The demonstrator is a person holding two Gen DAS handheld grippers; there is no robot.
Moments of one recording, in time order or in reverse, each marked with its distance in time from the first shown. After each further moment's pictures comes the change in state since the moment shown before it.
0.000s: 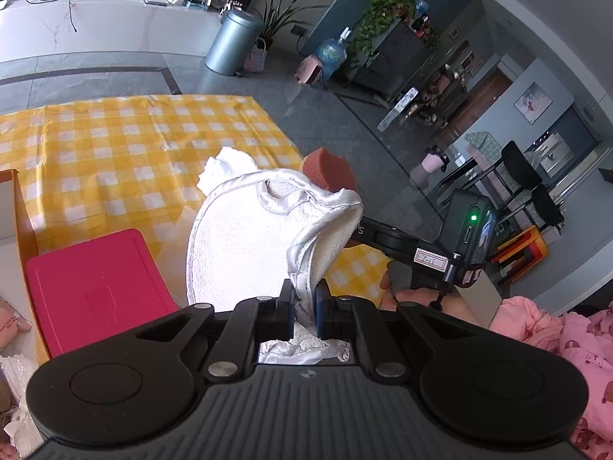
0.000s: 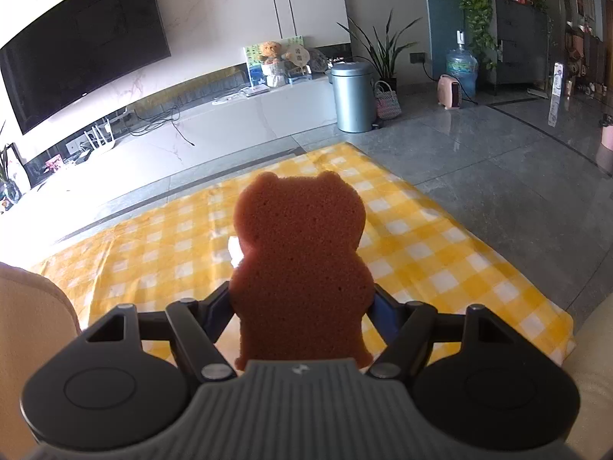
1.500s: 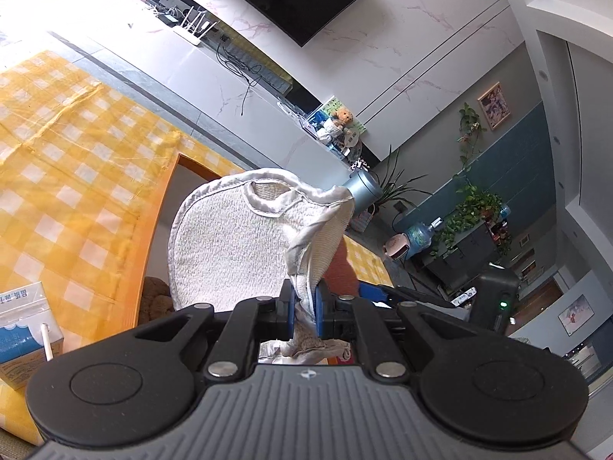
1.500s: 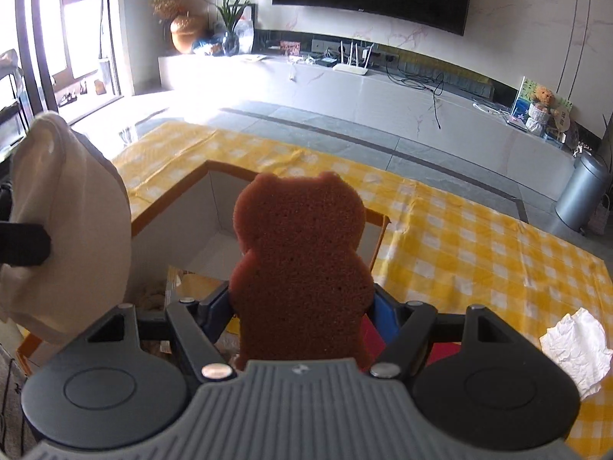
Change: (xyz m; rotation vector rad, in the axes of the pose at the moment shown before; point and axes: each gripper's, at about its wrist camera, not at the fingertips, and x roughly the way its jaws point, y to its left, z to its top) left arm -0.174 0.187 -0.122 -0.413 -0.520 0.146; right arm -0.002 0.312 -0.066 -0.692 0.134 0.429
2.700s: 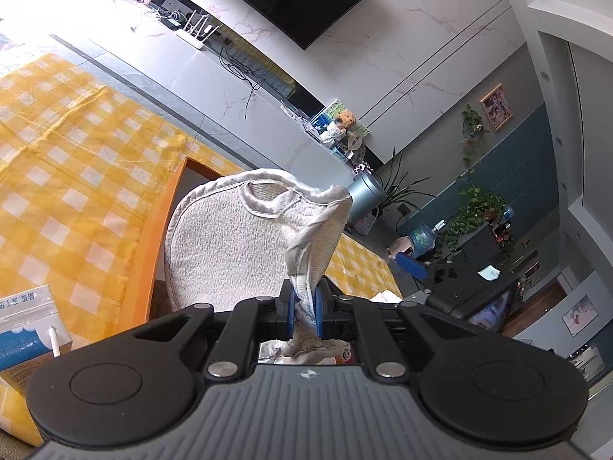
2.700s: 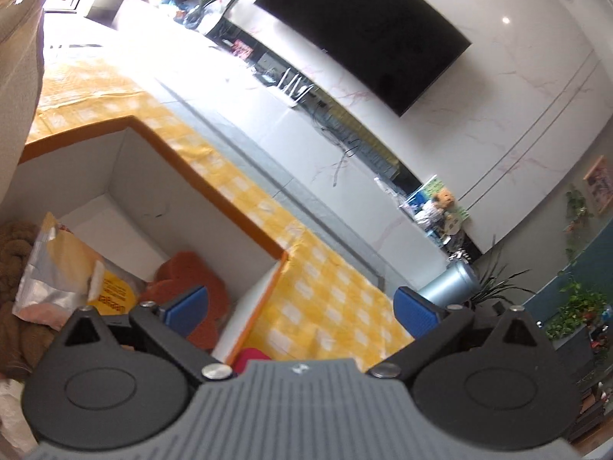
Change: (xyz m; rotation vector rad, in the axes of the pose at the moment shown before) left arm -0.001 -0.003 -0.001 0.013 -0.011 0.018; right arm 0.006 0.033 -0.020 -0.362 -0.129 -0.499
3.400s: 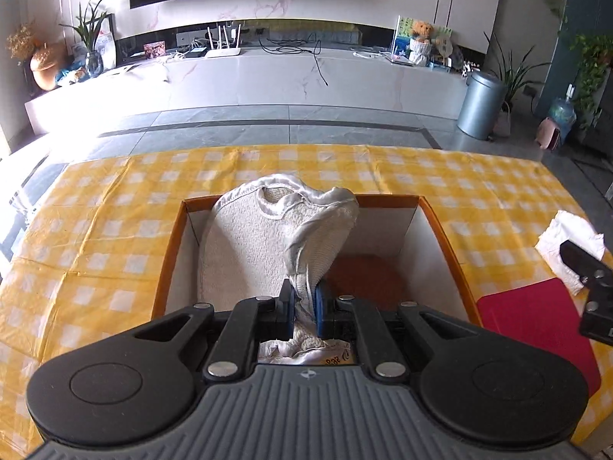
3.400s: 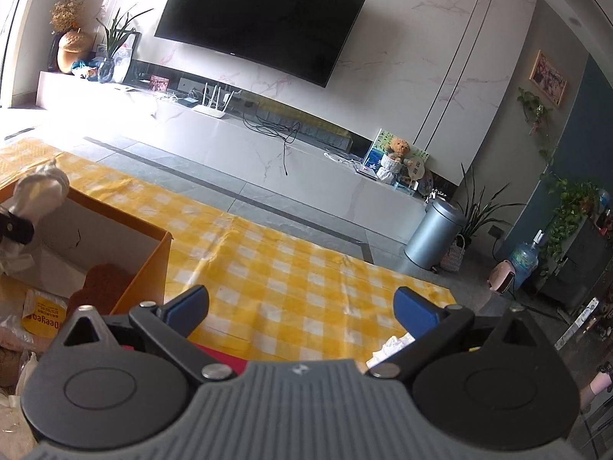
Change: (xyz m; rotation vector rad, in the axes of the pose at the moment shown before) left arm 0.158 -0.059 0.008 0.465 0.160 0.568; right arm 0.002 -0.095 -0.050 0.361 0.026 -0.027
